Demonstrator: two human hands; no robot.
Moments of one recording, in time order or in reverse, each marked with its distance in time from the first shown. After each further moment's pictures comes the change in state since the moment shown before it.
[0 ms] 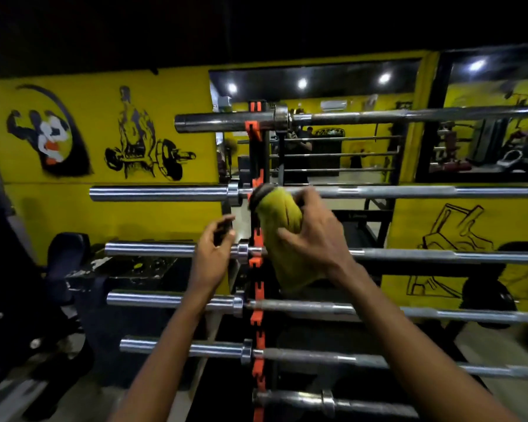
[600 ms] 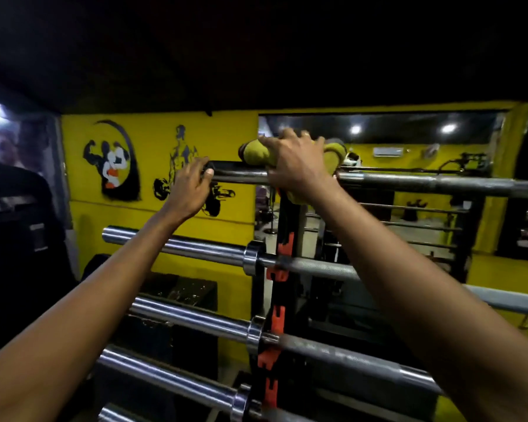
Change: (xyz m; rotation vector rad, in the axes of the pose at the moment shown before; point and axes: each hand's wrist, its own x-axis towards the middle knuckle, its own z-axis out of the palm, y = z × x) left_hand 0.282 0.012 -0.069 0.811 0.156 0.238; right_hand 0.307 -0.013 0.036 -0.594 -0.052 -0.306
